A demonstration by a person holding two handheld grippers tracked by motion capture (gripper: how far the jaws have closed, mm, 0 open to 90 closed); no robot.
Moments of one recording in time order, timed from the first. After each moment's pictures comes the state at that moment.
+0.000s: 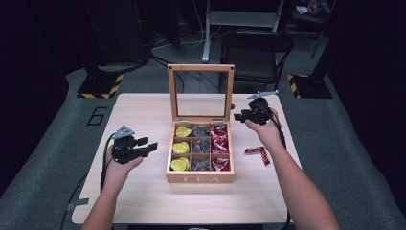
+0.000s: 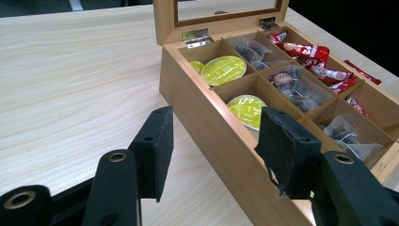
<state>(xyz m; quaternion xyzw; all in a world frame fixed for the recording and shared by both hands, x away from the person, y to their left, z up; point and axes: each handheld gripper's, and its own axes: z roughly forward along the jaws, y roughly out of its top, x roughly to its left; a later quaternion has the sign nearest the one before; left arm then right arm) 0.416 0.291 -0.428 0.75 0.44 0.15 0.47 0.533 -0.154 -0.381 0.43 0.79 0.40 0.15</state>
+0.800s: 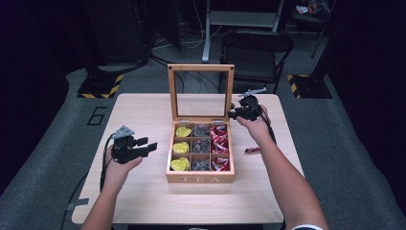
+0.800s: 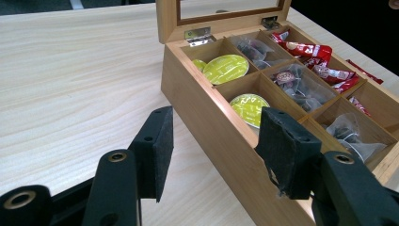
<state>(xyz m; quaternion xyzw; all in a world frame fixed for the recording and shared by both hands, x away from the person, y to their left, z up) 0.417 0.293 -0.429 0.75 0.45 0.15 0.47 0.566 -0.132 -0.402 0.44 0.80 0.39 0.15</state>
